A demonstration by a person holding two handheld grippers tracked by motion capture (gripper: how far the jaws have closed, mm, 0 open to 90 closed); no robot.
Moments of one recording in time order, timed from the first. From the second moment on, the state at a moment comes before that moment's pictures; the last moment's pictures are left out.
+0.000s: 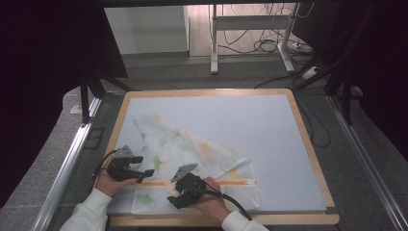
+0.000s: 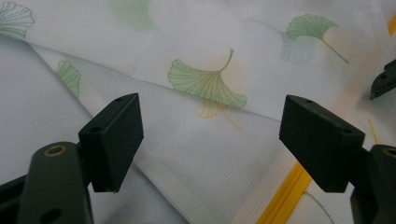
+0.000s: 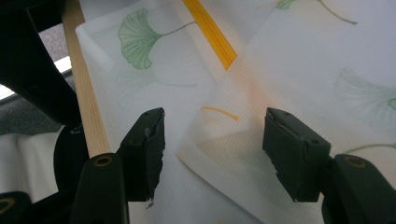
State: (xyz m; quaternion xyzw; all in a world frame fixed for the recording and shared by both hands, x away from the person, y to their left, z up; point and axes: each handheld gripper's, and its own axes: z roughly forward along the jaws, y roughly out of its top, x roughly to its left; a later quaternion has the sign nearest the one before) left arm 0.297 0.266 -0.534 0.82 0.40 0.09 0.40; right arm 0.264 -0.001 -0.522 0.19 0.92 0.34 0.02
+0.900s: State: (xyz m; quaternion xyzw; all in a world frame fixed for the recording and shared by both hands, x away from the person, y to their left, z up) left arm 0.296 0.266 -0.533 0.82 0.40 0.09 0.40; right arm 0.262 0.002 -0.528 0.19 0.92 0.32 0.10
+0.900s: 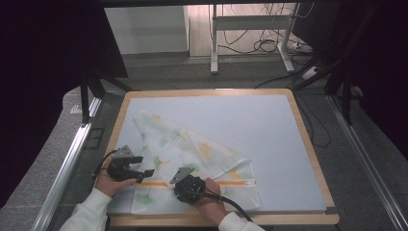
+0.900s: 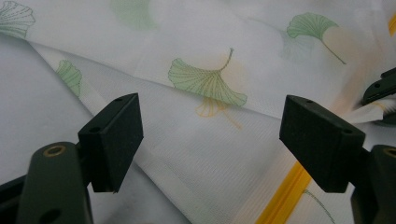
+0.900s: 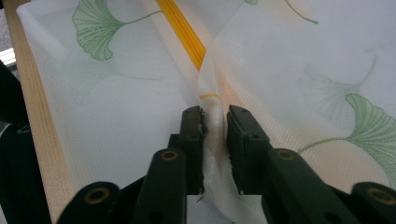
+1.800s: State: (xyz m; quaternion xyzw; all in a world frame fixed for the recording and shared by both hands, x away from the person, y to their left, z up) left arm 0.297 0.266 -0.534 0.82 0.40 0.09 0.39; right arm 0.290 -0.043 -0.489 0.25 0.88 0.40 0.10
